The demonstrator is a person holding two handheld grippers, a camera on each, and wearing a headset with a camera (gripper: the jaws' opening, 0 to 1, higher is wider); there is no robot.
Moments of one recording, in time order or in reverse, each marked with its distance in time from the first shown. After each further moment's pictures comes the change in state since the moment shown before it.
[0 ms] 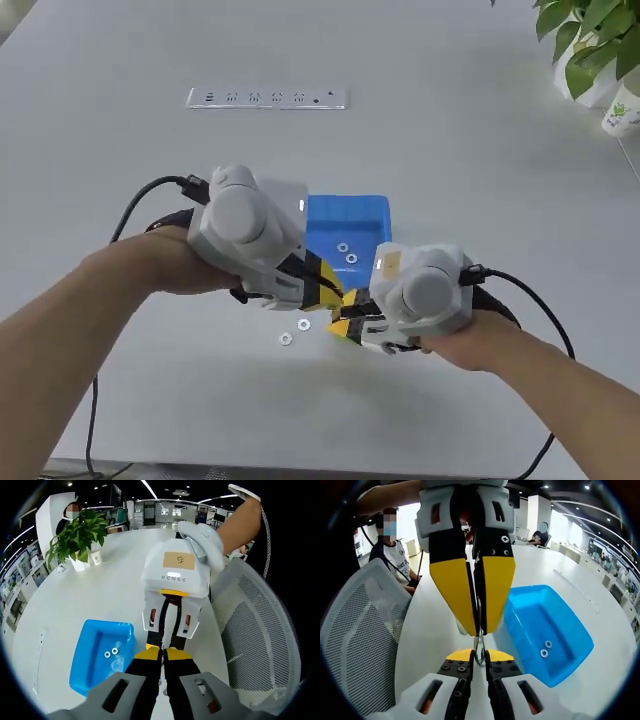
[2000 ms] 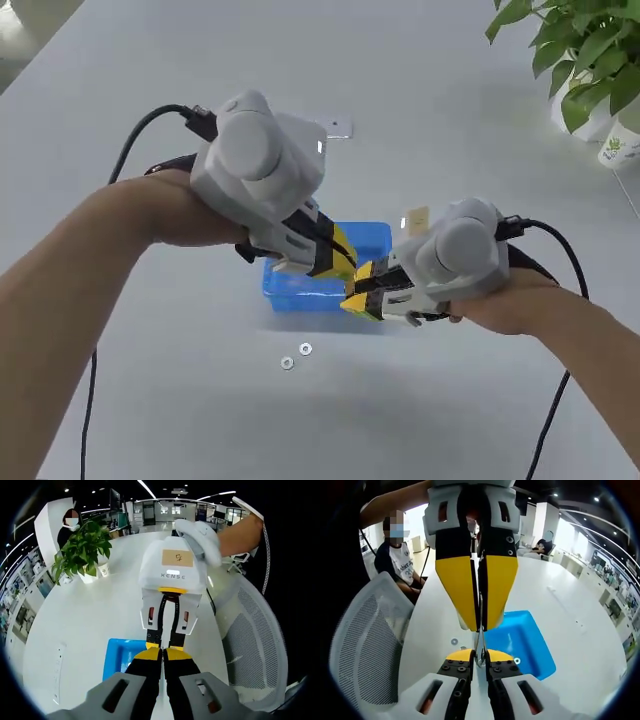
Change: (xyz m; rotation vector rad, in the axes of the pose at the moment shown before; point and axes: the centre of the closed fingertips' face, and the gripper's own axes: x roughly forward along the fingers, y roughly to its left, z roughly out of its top) left arm -0.044 0.027 0.056 0.045 0.015 0.037; right arm -0.051 -0.033 0.050 -0.091 -0.005 0.002
